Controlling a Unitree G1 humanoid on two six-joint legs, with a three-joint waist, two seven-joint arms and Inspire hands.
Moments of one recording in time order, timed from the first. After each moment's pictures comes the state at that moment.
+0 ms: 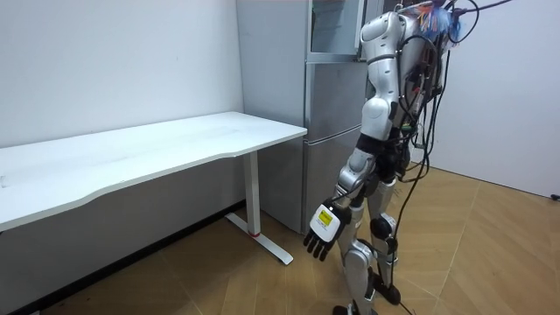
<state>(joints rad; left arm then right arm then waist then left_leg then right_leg) 0.37 0.24 0.13 1.08 0.12 -0.11 0.00 0.14 -0.40 -0.45 -0.37 0.23 -0.37 -0.95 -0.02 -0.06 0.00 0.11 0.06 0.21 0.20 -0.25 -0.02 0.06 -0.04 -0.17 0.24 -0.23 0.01</state>
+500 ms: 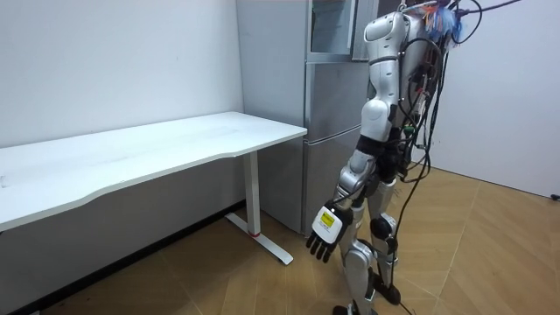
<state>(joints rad) 0.31 0.24 0.12 1.16 0.12 -0.11 0.00 0.07 -0.40 -0.34 -0.41 0.23 -0.38 -0.95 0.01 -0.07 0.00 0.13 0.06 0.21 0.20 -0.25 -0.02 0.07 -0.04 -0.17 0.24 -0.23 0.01</state>
